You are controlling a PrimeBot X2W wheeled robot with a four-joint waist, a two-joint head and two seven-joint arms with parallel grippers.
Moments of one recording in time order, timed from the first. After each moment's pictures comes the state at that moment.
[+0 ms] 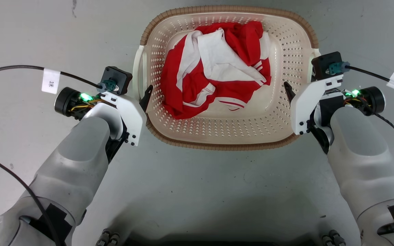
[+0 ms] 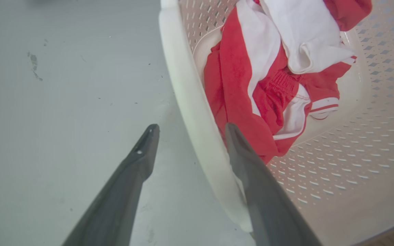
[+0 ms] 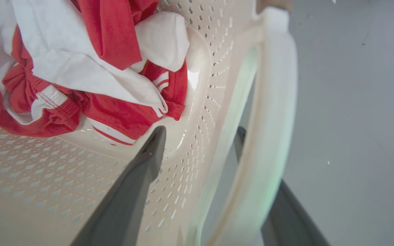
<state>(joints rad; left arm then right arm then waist) -1.01 0.25 -0.88 1.12 -0.63 -0.13 -0.18 -0.94 -0.05 0.08 1.11 -0.04 0.13 0.06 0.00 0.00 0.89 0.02</state>
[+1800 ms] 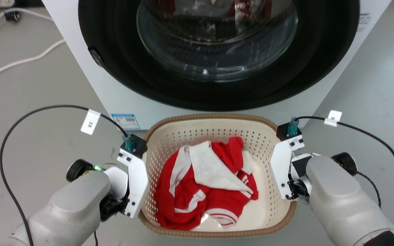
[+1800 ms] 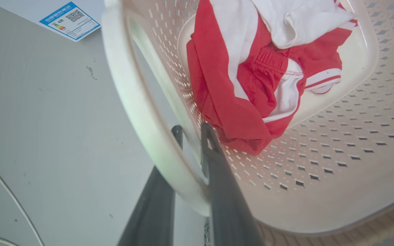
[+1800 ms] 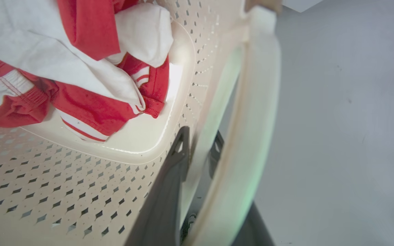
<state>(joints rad) -0.83 0.47 -1.28 0.72 -1.04 -0.12 0.40 -0.81 -0.05 0.46 1.20 0.27 0.13 0.53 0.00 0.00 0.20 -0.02</state>
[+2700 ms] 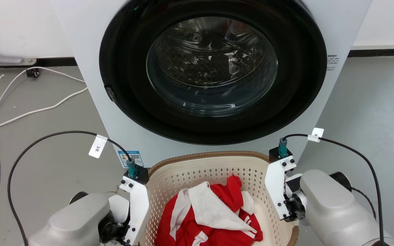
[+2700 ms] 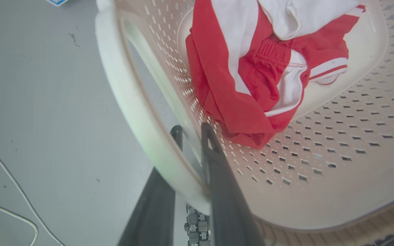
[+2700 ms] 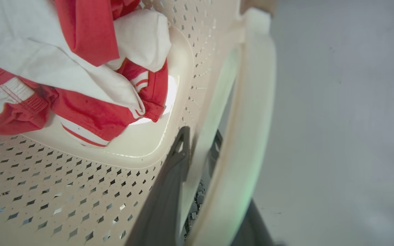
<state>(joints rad) -0.72 0.51 -1.28 0.63 -1.15 -0.12 0.61 -0.76 -0.05 0.66 1.19 0.46 0.13 0.72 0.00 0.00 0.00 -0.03</state>
